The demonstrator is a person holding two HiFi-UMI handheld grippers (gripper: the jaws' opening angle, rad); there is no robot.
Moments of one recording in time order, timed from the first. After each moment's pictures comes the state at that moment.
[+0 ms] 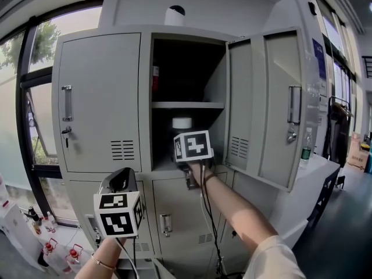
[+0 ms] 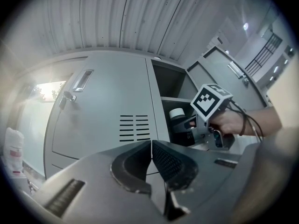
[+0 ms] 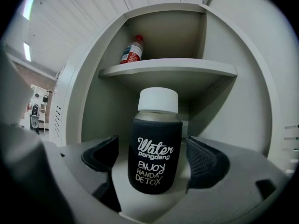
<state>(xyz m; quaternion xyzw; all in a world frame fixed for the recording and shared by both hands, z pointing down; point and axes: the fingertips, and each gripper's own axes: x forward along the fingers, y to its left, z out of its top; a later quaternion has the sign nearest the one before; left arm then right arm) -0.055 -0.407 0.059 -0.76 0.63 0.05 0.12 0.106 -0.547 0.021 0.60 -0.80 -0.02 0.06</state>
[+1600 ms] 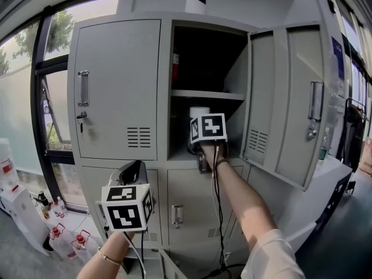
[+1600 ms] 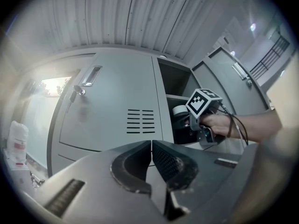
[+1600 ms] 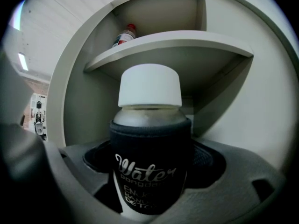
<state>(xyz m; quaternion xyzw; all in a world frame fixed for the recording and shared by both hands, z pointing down) -0.066 -0.400 0.071 -0.76 0.65 0.05 0.09 0.100 -0.582 0.025 0.59 -0.81 0.02 0.07</state>
